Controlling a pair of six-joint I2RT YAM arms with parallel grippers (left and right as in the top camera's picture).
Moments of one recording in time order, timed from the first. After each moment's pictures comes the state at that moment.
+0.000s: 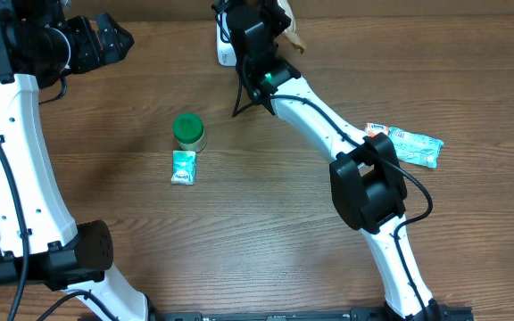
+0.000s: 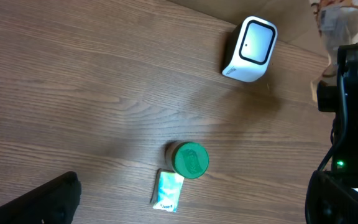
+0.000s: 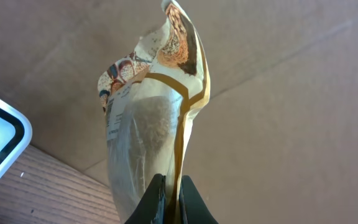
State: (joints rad) left arm 0.17 1.90 2.45 -1.52 0.23 -0.19; right arm 0.57 2.42 2.11 0.08 0.80 -0.75
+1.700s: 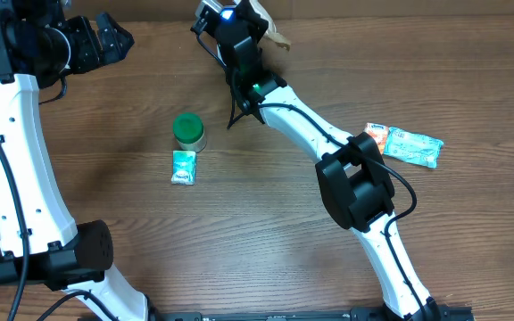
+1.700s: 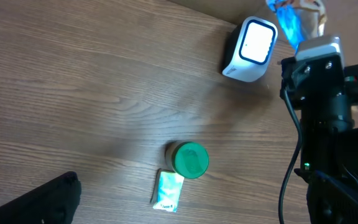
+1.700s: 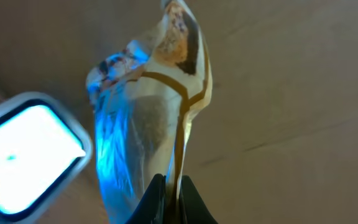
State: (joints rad) left arm 0.17 1.90 2.45 -1.52 0.23 -0.19; right arm 0.60 2.48 2.11 0.17 0.66 -0.93
